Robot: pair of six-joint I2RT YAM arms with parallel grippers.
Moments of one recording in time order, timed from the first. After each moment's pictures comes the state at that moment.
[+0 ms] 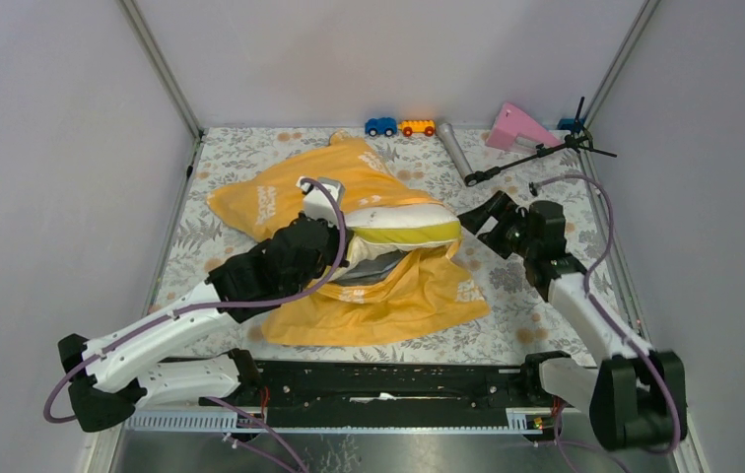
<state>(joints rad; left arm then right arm) -1.02 0.99 1.04 -0.46 -0.51 -0.39 0.13 1.17 0.63 0.01 -0.34 0.84</state>
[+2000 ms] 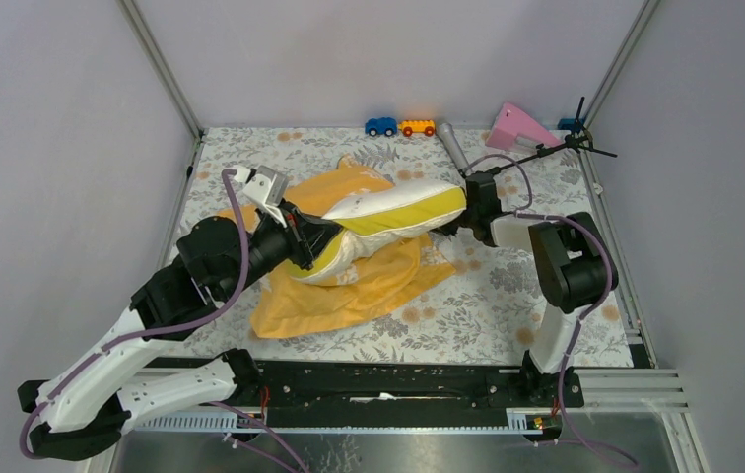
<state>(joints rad) -0.94 0.78 1.19 -0.50 -0.16 -0.38 0.29 1.88 0.94 0.30 -0.50 0.85</state>
